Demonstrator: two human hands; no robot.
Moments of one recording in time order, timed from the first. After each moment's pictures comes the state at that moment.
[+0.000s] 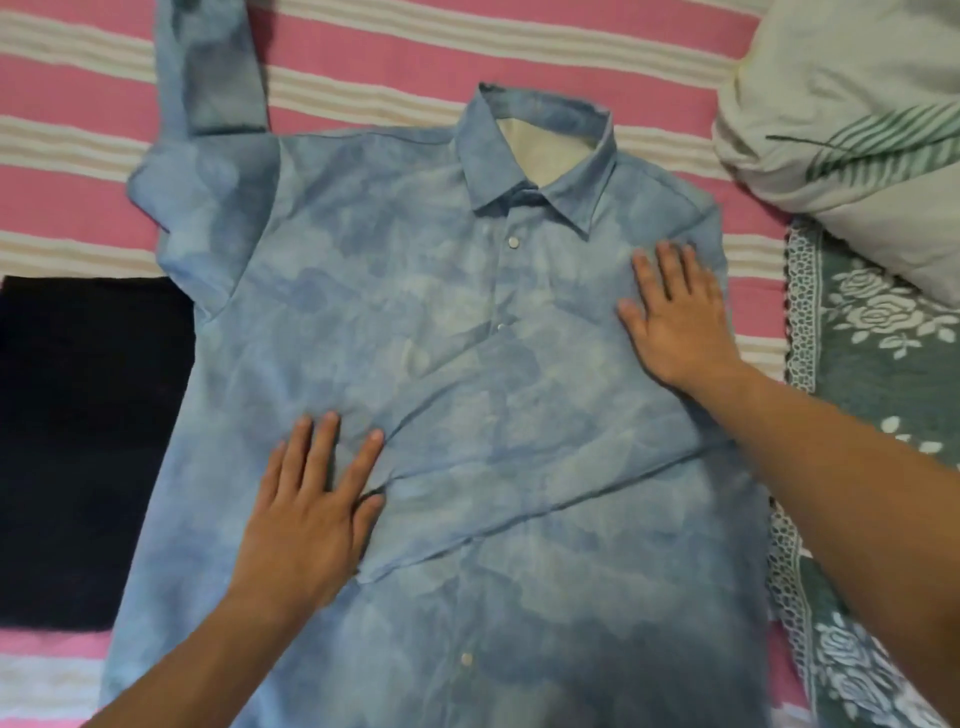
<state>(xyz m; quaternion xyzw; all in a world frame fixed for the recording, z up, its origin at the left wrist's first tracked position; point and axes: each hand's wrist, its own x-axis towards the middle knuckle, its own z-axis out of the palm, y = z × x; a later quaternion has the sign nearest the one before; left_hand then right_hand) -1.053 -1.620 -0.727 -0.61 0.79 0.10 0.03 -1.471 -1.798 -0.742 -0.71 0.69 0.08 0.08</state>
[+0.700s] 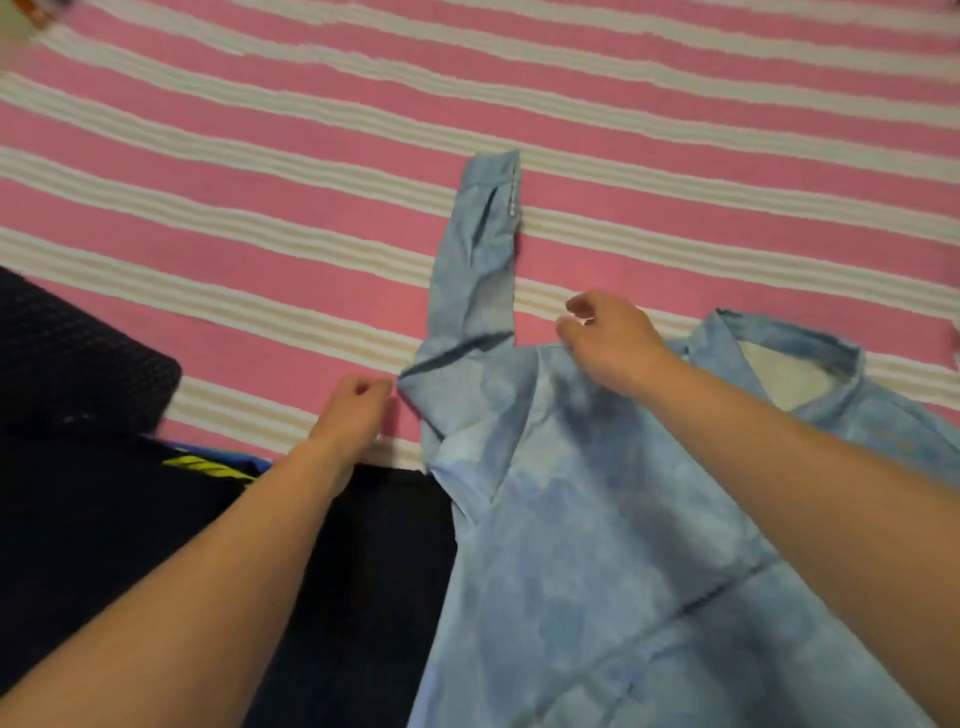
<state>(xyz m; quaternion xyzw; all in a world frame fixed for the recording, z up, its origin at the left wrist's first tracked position) -0.851 -1.911 -0.696 -0.79 0.31 0.47 -0.23 -1.119 -1.999 -0.646 -0.66 0.67 -0.09 0.34</state>
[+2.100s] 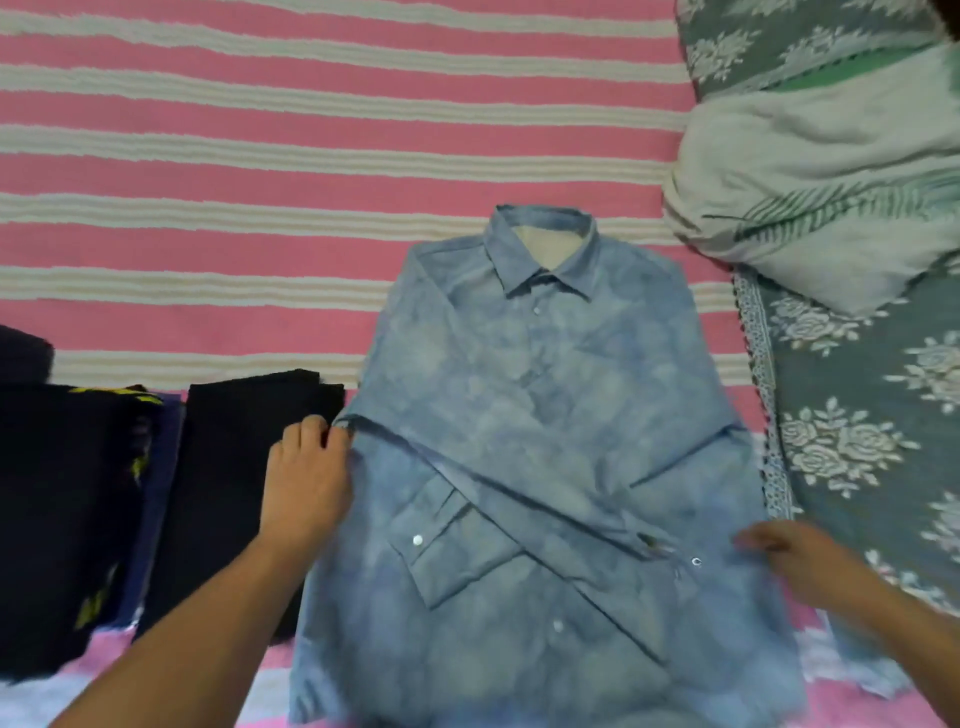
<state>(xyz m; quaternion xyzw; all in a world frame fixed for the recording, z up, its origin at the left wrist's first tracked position) -0.941 -1.713 -0.671 -0.63 0.78 0.03 0.06 -1.442 -1.580 -0.634 -0.21 0.85 -0.07 0.48</state>
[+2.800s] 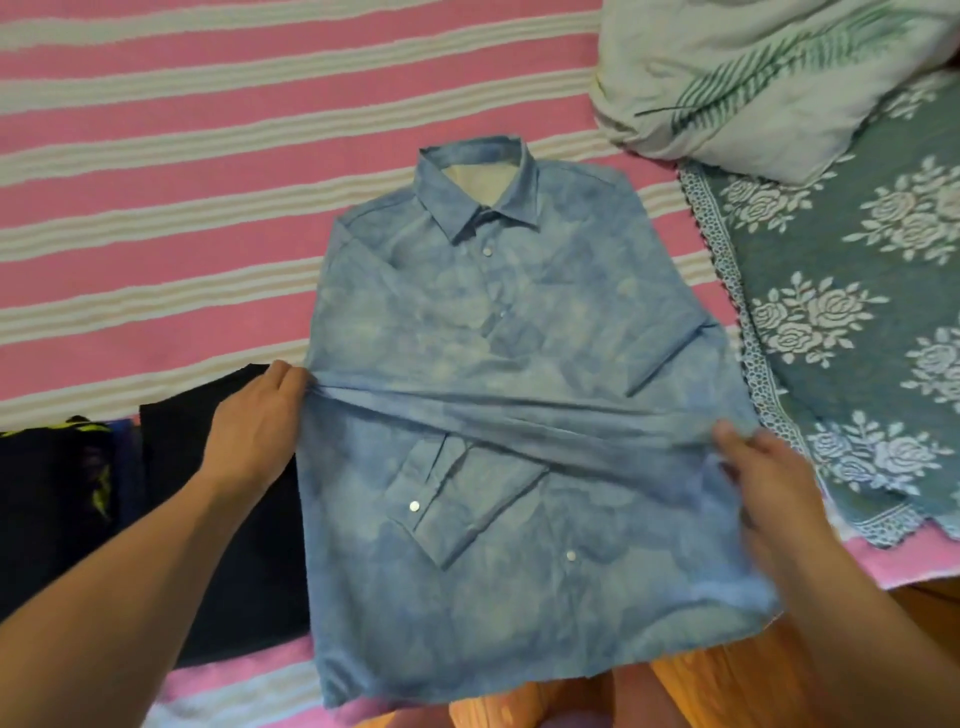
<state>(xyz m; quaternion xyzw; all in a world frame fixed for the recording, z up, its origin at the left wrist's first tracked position) -0.929 -1.774 -0.640 -0.51 0.85 0.09 0.07 -1.342 -1.534 -0.585 -0.04 0.81 -0.46 0.36</state>
